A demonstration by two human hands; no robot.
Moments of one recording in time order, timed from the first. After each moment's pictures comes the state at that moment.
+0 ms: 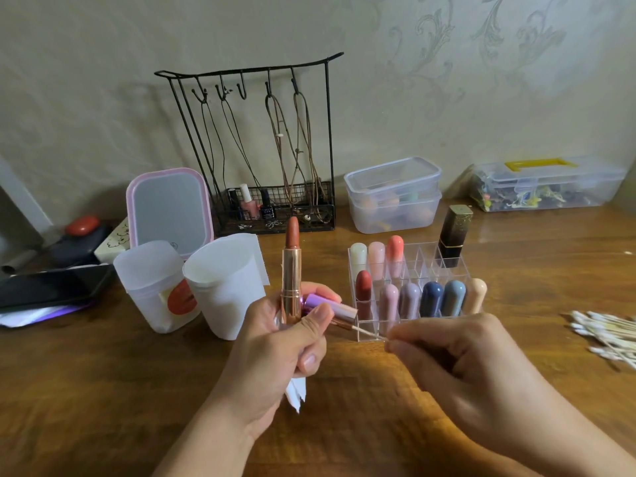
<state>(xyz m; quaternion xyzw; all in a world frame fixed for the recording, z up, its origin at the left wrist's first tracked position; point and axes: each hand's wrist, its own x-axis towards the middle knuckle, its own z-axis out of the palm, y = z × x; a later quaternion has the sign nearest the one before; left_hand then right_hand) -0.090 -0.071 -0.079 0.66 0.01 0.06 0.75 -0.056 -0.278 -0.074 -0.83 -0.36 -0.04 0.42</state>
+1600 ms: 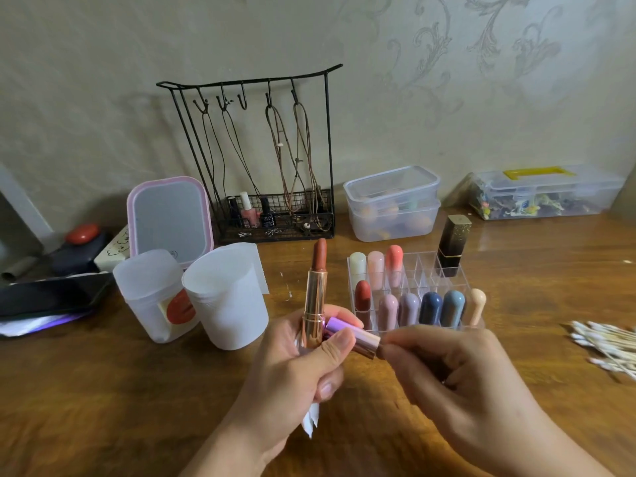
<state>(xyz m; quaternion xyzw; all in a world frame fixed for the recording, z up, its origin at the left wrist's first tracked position) -0.091 -0.083 -0.084 0.68 -0.02 0.04 0.73 -0.056 -0.273 -0.081 -0.82 -0.35 -0.06 0.46</state>
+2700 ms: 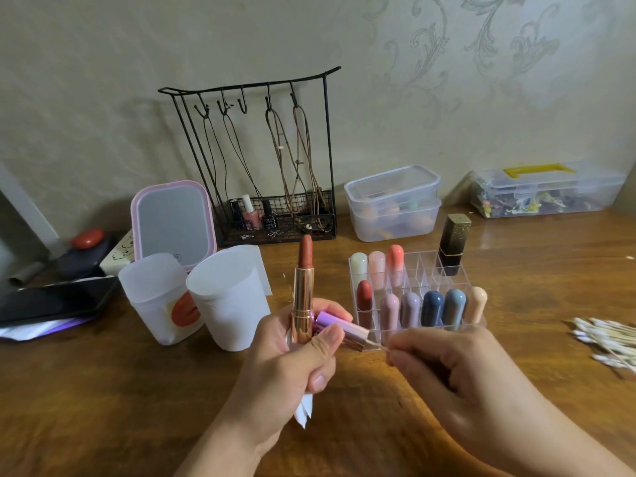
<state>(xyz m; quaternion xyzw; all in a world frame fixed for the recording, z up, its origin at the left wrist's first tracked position) -0.091 -0.075 -0.083 0.68 -0.03 0.05 0.73 -0.054 -0.279 -0.077 -0.84 -0.38 -0.04 0.40</state>
